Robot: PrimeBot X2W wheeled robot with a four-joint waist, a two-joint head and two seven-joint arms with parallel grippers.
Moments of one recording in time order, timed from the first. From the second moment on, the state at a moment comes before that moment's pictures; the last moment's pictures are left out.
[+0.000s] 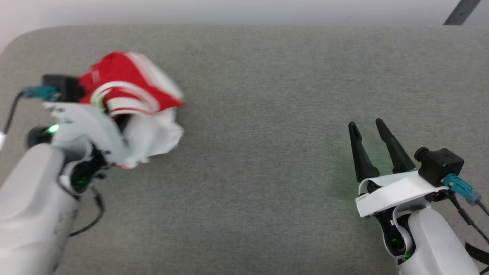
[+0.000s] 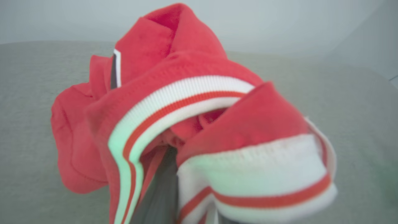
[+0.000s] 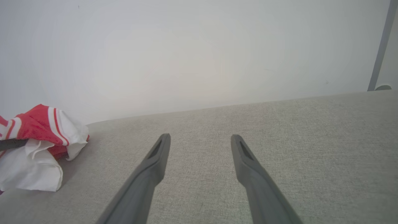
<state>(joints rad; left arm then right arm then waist) -0.77 0.55 -0.48 0.61 -0.91 -0.13 0.23 -0.40 -0.11 0.20 0.36 0.42 0.13 -0.26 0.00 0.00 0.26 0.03</state>
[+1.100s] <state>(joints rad) -1.08 0.51 -1.11 0.59 -1.06 -0.13 0.42 -0.38 -0.05 0.16 0.30 0.65 0.13 -0.26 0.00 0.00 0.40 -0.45</state>
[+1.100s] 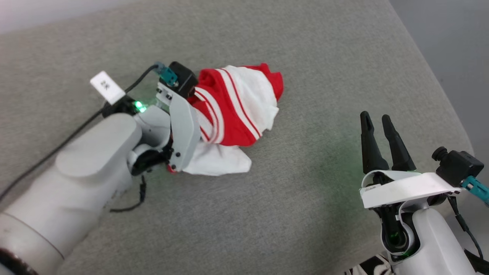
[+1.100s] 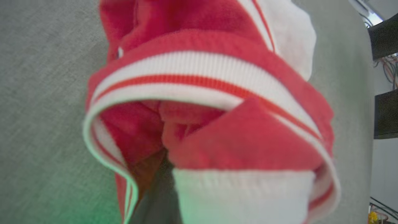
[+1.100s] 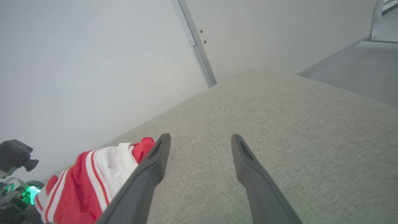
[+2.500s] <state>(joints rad) -0.90 0.54 -1.17 0.60 -1.15 -0.10 -0.24 -0.31 -0.11 0.09 0.33 0.42 0.13 -0.26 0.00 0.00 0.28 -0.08</state>
